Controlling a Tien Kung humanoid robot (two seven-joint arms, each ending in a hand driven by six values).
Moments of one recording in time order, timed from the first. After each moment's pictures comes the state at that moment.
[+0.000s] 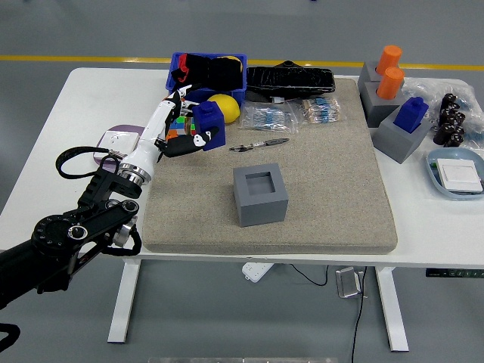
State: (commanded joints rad) left arm -0.72 0.22 -0.41 -0.86 0.70 0.48 -0.48; right arm -0.01 -0.38 1.08 0.29 -1.10 0.16 -0.15
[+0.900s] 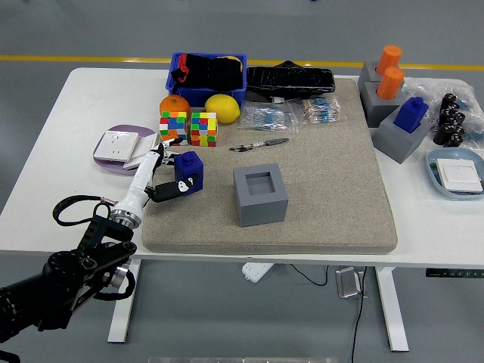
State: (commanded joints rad) left arm -0.66 0.14 -0.23 -0.66 0.54 0.54 -0.60; right arm -0.01 -0.38 1.08 0.29 -1.09 0.16 -0.15
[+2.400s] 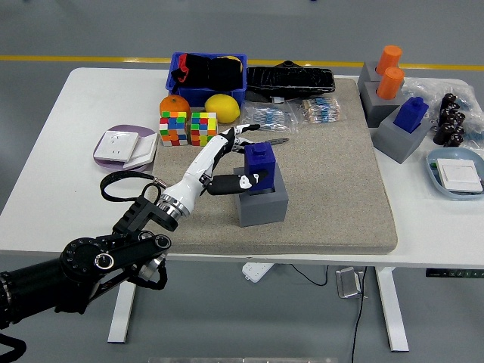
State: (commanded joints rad) left arm -0.73 0.16 -0.22 -1.02 0.68 0.50 -0.51; right arm 0.00 -0.38 1.07 0.29 -1.09 0.16 -0.15
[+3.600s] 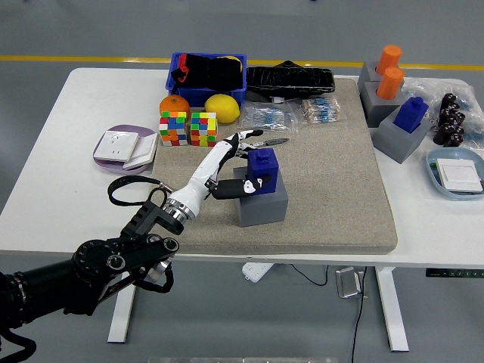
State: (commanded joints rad) left arm -0.74 0.12 -0.18 -0.94 0.65 0.51 -0.53; right arm 0.00 -0.38 1.07 0.29 -1.09 0.16 -0.15
